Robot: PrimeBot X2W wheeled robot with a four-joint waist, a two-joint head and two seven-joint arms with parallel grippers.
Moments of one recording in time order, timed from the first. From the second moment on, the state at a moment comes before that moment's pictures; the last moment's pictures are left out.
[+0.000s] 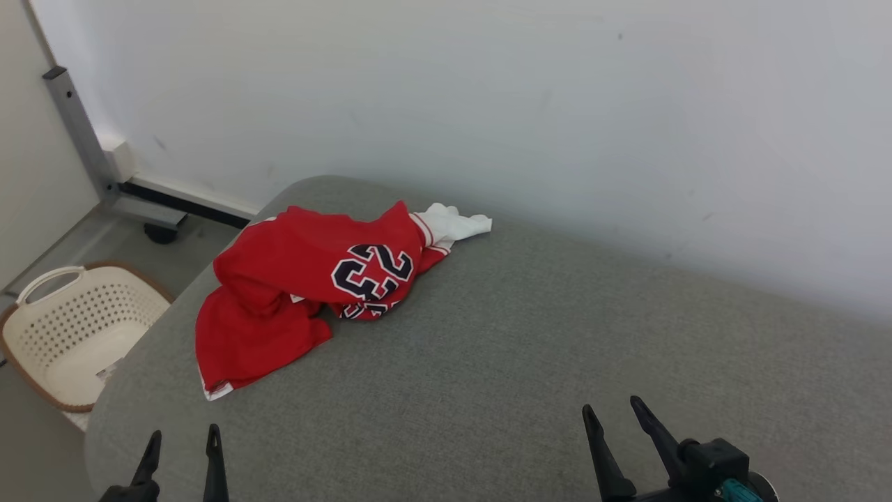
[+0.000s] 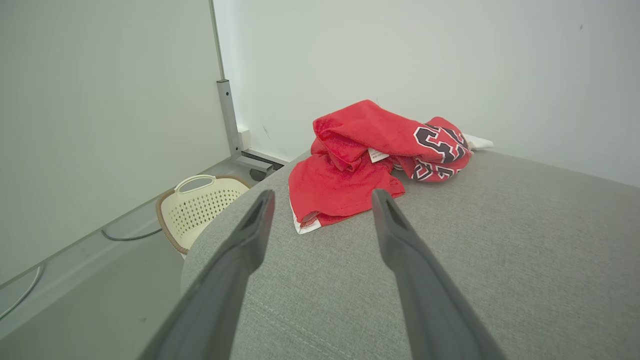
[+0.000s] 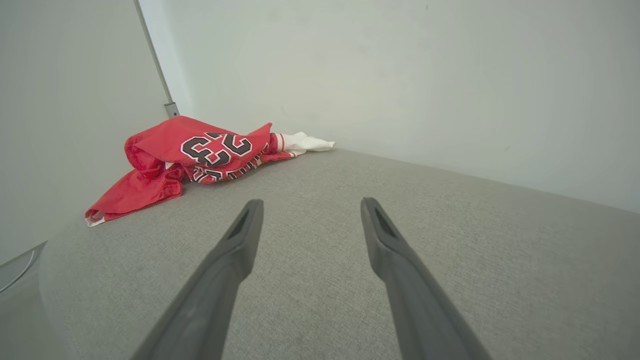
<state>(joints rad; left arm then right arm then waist) 0.01 0.21 -0.07 0.24 -0.25 0.05 -0.18 -0.01 -0.05 0.17 0.29 0.18 0.13 -0.18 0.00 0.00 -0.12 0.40</state>
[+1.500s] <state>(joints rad) -0.81 0.21 -0.29 0.87 -0.41 -0.13 0.23 0.00 -0.12 0.28 -0.06 0.08 0.13 0.04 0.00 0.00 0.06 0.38</state>
